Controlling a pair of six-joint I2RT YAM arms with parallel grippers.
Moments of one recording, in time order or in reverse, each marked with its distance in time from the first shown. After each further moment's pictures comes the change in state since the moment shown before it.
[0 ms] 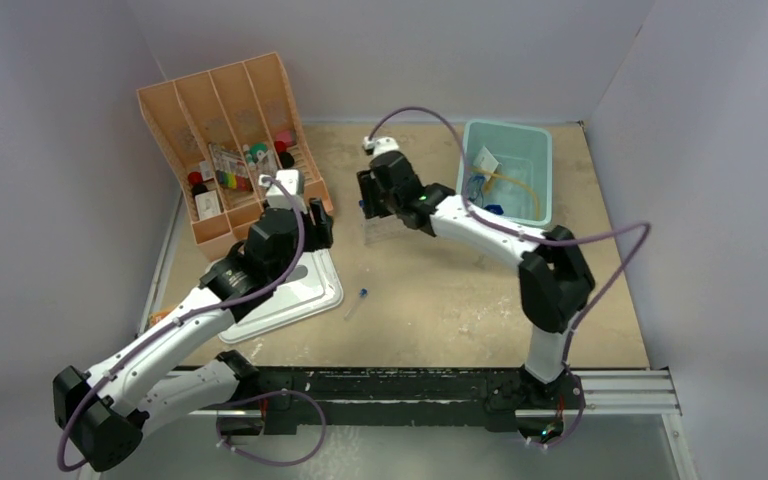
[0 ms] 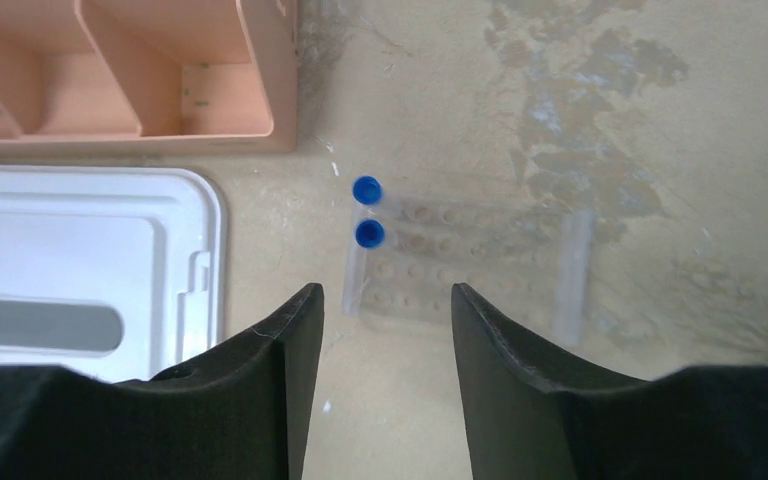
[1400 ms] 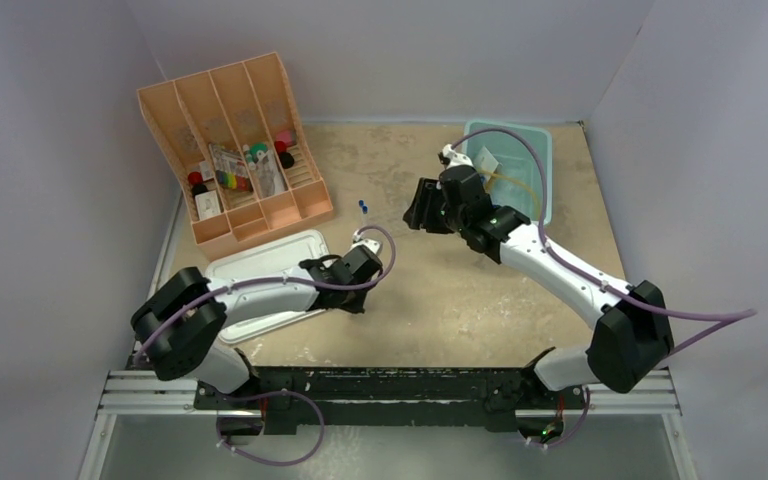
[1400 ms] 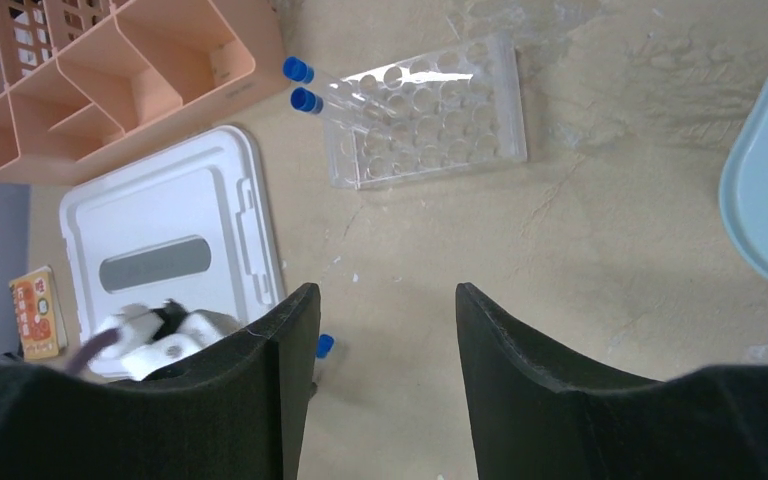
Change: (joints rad) left arm -0.231 0.584 -0.035 -0.157 0.294 -0.122; right arm -0.160 -0.495 -0.396 -0.051 -0.170 0.335
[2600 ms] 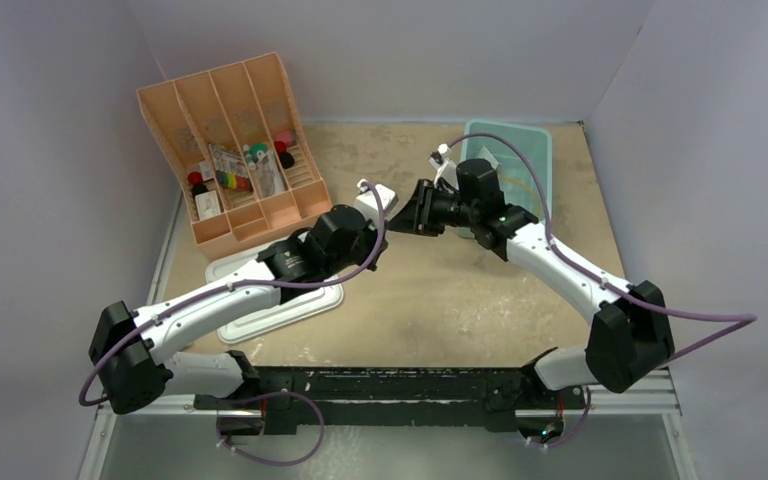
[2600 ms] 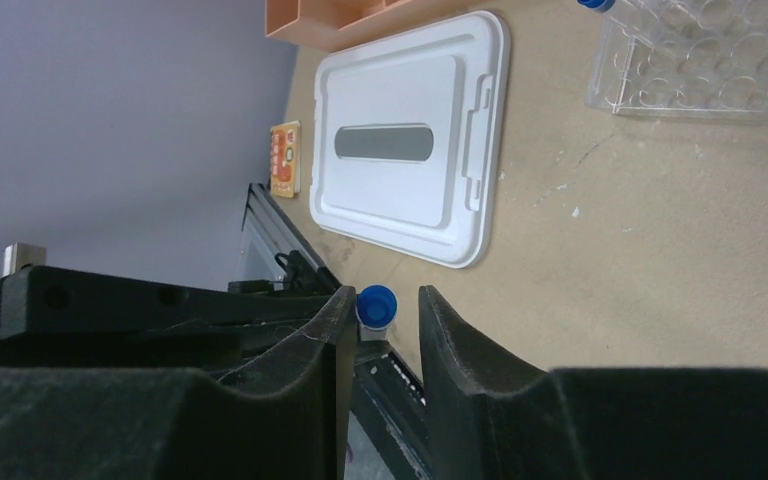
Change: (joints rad) left arm -0.001 -0.264 0.213 0.130 0.023 0.306; right arm -0.093 -0.022 -0.063 0.169 -0.616 0.145
